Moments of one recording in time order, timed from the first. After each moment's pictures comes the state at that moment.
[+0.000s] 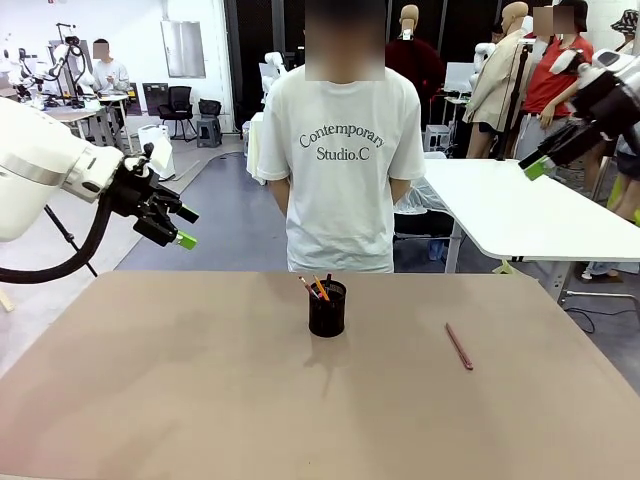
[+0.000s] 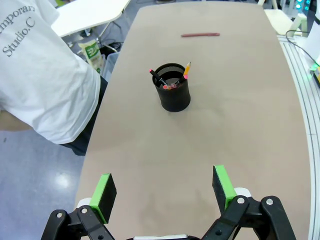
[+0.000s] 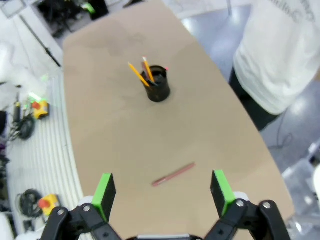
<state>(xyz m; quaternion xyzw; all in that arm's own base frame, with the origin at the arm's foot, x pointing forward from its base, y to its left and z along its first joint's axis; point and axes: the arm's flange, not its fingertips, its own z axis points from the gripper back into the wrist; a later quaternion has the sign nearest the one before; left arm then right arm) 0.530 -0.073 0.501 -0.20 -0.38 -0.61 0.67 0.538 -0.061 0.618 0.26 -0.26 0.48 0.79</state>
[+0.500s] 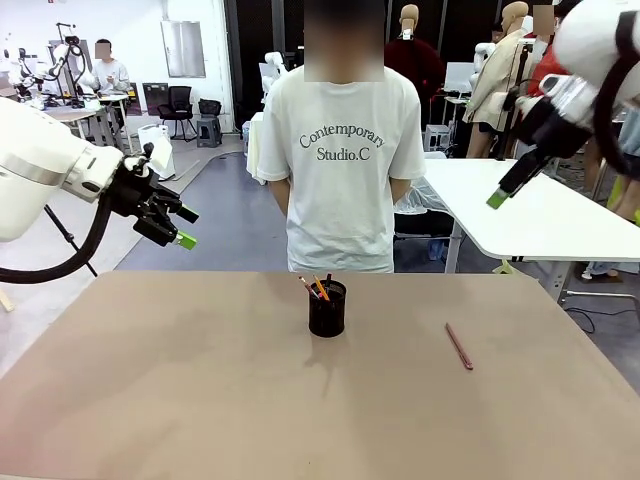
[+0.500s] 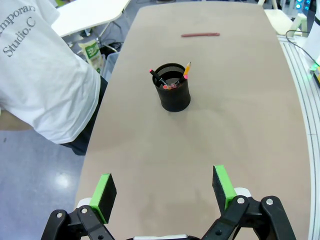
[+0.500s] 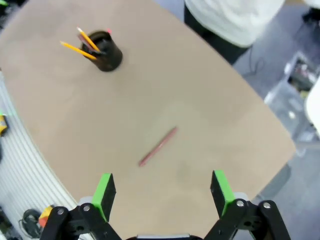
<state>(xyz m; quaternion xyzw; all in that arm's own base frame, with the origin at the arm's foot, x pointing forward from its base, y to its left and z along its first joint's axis) 0.530 -0.073 0.501 -0.20 -0.38 -0.61 0.67 0.539 0.015 0.579 0.11 -0.18 0.37 0.90</state>
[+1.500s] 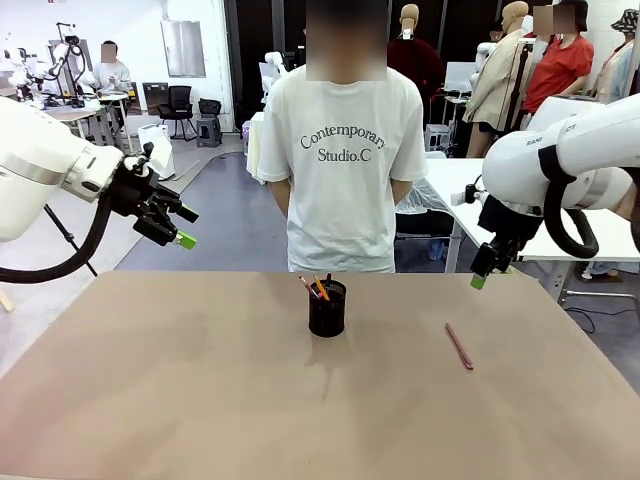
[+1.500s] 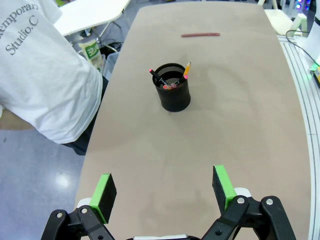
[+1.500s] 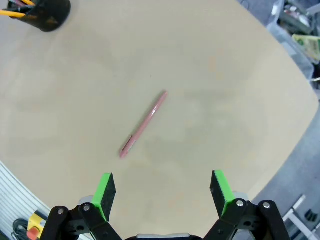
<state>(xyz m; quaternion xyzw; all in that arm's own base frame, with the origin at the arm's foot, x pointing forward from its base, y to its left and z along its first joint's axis) 0.530 -0.073 0.501 -0.20 -0.38 -0.61 0.67 0.539 0.043 0.447 0.02 -0.10 0.32 0.94</state>
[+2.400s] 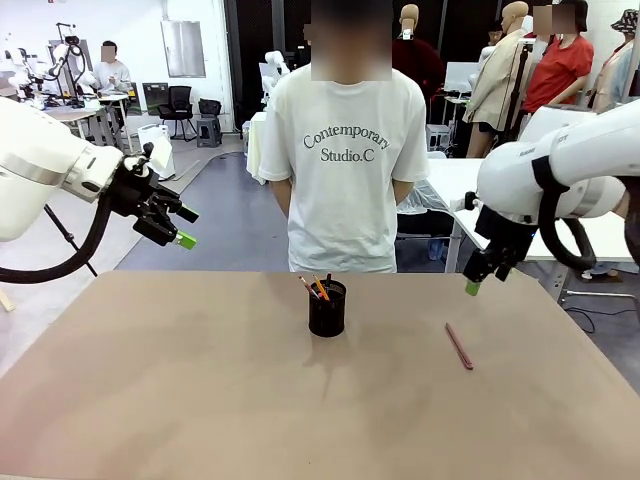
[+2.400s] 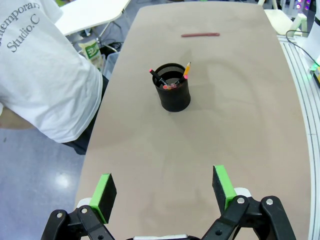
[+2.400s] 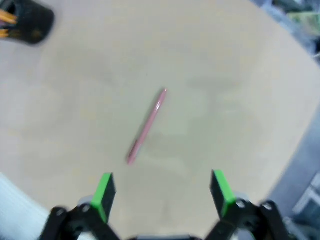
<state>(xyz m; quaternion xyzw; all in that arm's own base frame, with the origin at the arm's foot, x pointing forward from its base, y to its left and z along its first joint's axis) 0.530 -0.073 0.501 -0.20 -0.38 -0.61 0.67 0.540 0.054 0.424 0.02 -0.08 0.23 0.97</state>
